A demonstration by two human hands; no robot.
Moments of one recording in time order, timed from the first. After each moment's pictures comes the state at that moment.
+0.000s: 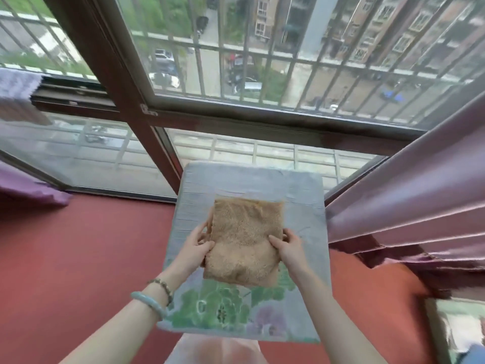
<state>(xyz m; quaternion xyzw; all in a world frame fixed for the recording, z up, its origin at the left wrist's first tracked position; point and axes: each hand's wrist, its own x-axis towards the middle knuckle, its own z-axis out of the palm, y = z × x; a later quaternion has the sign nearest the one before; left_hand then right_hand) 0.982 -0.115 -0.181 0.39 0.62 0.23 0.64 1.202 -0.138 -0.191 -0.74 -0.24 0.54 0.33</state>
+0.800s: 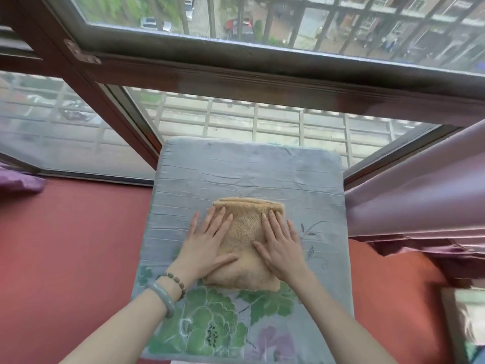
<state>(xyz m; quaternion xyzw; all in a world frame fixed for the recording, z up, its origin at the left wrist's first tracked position) 1.008 -0.084 -0.337 0.86 0.46 -0.16 0.16 1.222 -0.124 -0.332 -0.68 -0.70 0.20 -0.06</state>
